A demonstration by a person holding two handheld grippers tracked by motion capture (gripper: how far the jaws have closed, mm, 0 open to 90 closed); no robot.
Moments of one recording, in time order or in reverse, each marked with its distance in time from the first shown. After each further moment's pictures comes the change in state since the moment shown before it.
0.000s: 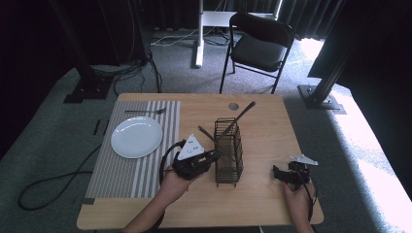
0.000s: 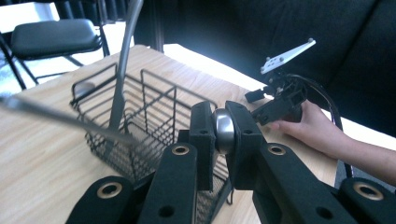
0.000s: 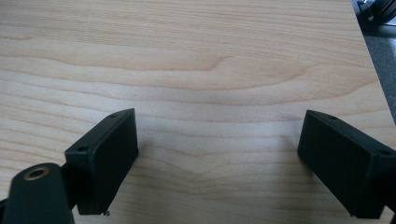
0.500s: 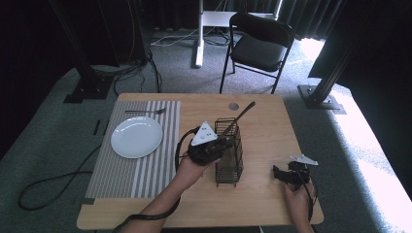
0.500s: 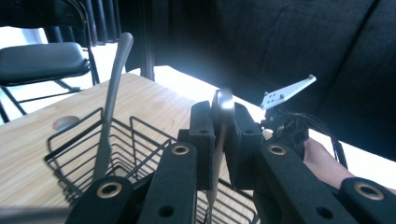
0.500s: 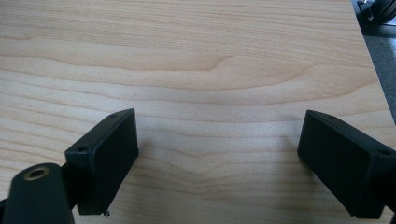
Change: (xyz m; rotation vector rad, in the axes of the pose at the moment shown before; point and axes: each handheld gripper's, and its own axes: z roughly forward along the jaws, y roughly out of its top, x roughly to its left) left arm 0.011 0.022 0.045 -0.092 -0.052 -0.010; right arm 0.000 0.000 0.000 0.001 0.000 0.000
